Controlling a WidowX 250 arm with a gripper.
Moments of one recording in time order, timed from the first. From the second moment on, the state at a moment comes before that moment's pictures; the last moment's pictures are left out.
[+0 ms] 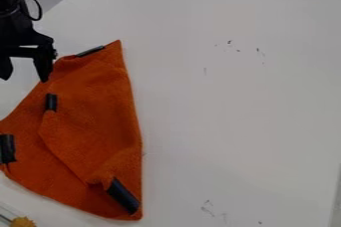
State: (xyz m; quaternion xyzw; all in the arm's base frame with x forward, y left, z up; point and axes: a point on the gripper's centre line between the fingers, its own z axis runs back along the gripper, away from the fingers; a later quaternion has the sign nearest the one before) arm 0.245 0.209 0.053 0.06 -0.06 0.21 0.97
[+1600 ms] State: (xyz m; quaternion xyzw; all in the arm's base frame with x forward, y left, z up) arm 0.256 0.180 0.010 0.03 -0.03 0.18 0.98
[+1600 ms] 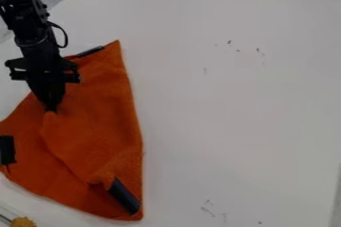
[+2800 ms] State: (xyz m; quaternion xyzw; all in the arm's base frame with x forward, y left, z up) arm 0.357 0.067 0.051 -0.03 -0.04 0.01 1.00
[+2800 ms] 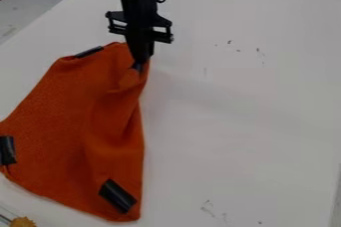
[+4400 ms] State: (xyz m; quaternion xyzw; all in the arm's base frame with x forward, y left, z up) arm 0.408 -0.015 0.023 -0.07 -0.05 -0.10 0.99
